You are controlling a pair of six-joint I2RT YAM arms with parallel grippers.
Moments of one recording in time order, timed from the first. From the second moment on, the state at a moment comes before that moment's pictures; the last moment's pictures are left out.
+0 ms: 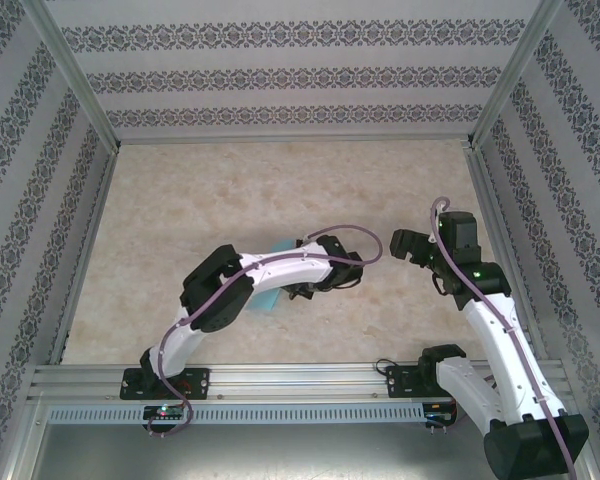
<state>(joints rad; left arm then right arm) -1.02 2.20 1.75 -1.45 -0.55 -0.88 0.11 0.84 0.79 -0.73 -0.01 0.34</state>
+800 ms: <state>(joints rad) -0.75 1.83 1.48 -0.85 0.04 -0.69 0.16 1.10 0.71 -0.49 -0.42 0.44</state>
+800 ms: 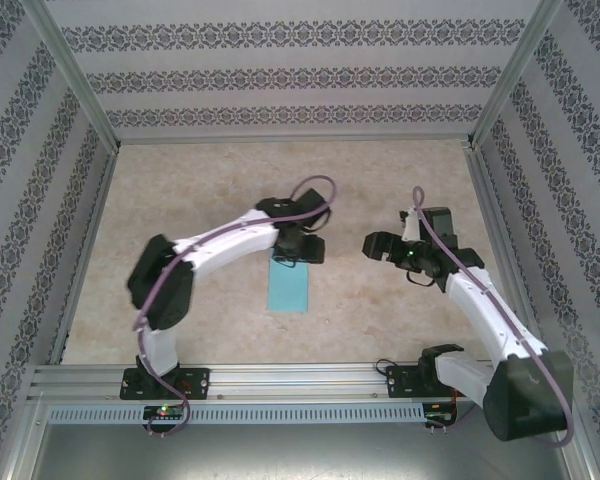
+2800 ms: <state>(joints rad) -0.50 1.57 0.76 -0.19 0.48 -0.90 0.68 1.31 0.69 -0.10 -0.27 0.36</state>
